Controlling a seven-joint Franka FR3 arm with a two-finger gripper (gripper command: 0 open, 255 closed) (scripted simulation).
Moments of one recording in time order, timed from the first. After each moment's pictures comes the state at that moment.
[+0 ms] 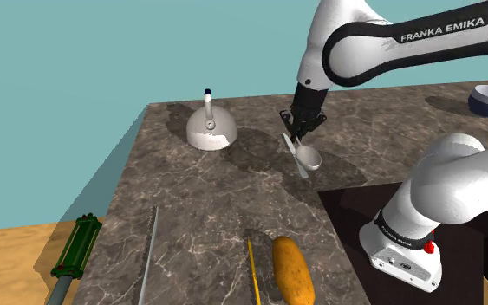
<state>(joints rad) -0.04 -0.72 0.11 -2.69 0.19 2.02 0.70</state>
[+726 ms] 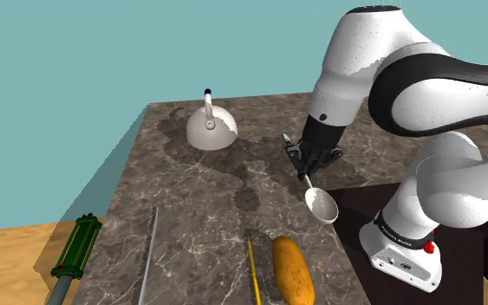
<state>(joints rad) 0.15 -0.98 0.33 -2.80 0.37 1.92 0.97</state>
